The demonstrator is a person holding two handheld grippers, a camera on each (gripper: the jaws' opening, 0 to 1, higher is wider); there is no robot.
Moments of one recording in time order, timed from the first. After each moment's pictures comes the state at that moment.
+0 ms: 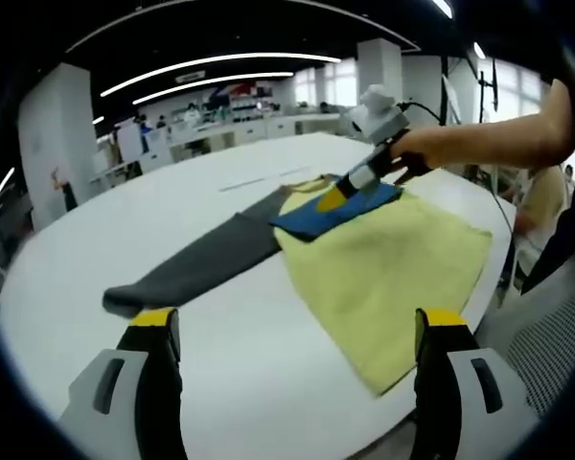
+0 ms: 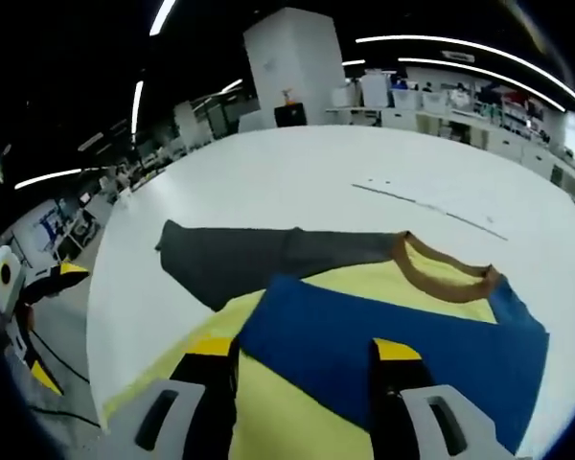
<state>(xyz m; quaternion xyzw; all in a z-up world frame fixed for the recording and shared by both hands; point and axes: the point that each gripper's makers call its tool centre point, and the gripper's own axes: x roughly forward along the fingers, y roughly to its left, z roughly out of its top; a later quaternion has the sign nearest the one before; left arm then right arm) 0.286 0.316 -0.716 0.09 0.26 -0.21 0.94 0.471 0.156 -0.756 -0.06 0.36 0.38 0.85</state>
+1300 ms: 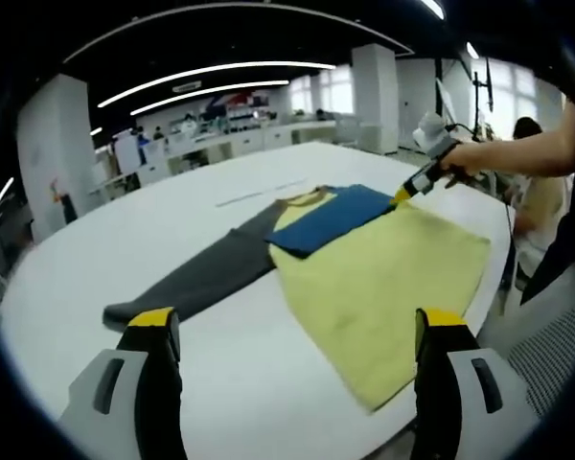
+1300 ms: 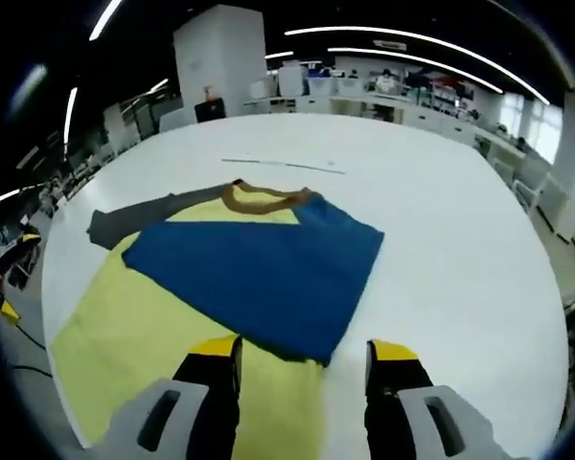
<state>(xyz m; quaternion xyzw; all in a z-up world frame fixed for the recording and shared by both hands) 0.291 0.305 -0.702 0.10 0.23 -0.22 0.94 0.462 -0.039 -0.781 -0.07 0.39 0.22 0.89</state>
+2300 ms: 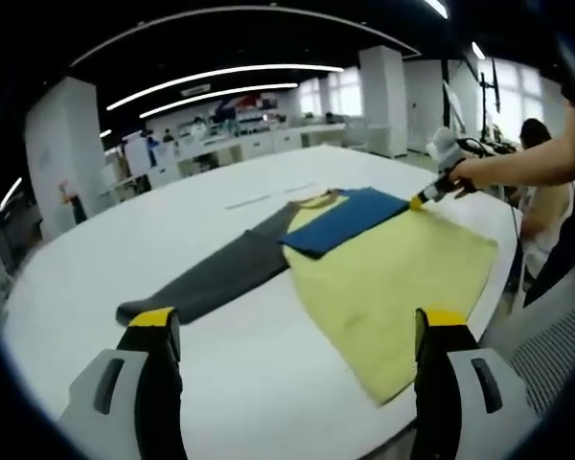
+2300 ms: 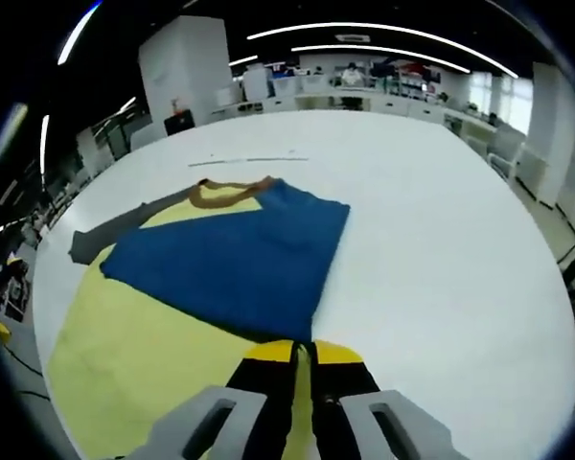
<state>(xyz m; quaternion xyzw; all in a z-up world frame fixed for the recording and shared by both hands) 0.288 0.313 -0.697 0.10 0.23 -0.19 0.95 0.463 -0.068 -0.798 -0.02 0.40 0.17 0.90</state>
